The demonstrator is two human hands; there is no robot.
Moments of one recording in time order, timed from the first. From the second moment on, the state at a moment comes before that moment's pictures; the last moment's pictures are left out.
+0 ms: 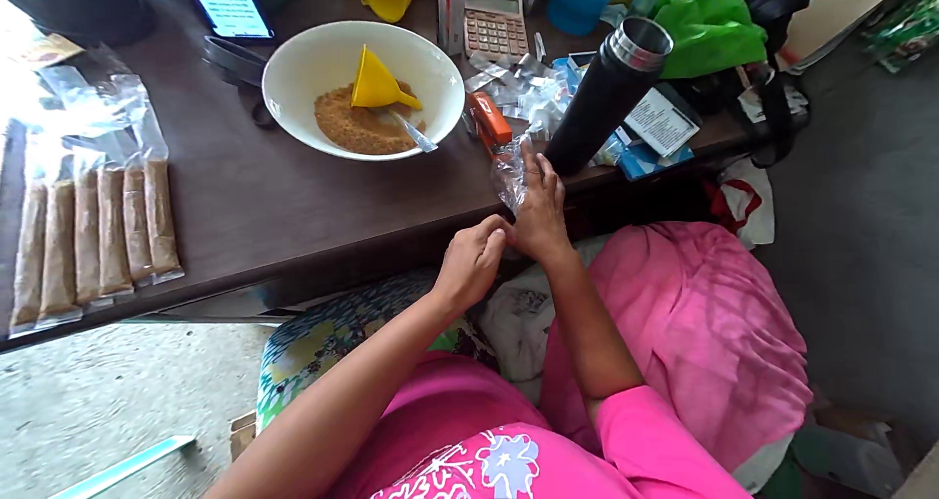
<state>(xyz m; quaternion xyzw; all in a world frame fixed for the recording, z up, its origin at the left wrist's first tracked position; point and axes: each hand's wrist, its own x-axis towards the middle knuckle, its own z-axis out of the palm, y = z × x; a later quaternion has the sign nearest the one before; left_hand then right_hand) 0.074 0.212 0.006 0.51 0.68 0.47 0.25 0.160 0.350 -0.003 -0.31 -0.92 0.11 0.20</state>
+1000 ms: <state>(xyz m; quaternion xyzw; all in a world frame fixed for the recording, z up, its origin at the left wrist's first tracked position) 0.049 0.055 0.011 0.33 0.49 0.77 0.24 0.197 0.230 0.038 -0.17 -0.48 0.82 0.26</state>
